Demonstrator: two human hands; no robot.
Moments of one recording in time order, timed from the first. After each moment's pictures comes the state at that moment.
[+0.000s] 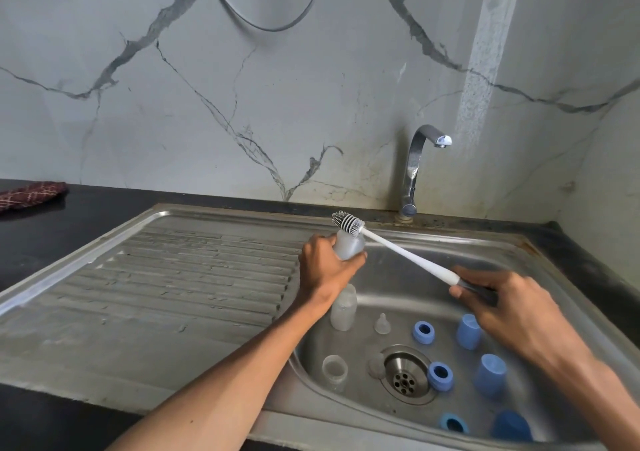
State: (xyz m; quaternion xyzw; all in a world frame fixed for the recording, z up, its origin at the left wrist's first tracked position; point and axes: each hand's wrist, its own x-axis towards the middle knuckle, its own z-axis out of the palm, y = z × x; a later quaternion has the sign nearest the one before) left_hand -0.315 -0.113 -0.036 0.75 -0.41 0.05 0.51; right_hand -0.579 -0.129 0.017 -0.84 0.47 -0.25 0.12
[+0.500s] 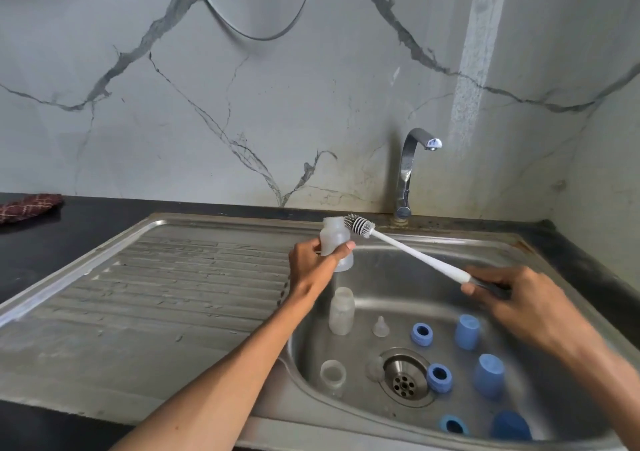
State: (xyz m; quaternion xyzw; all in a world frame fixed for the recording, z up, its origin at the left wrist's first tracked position) left_hand -0.299 -0.112 -0.032 0.69 -0.35 -0.13 0.63; right_hand -0.595 -0.144 0.025 -0.83 0.49 -0.24 0.14
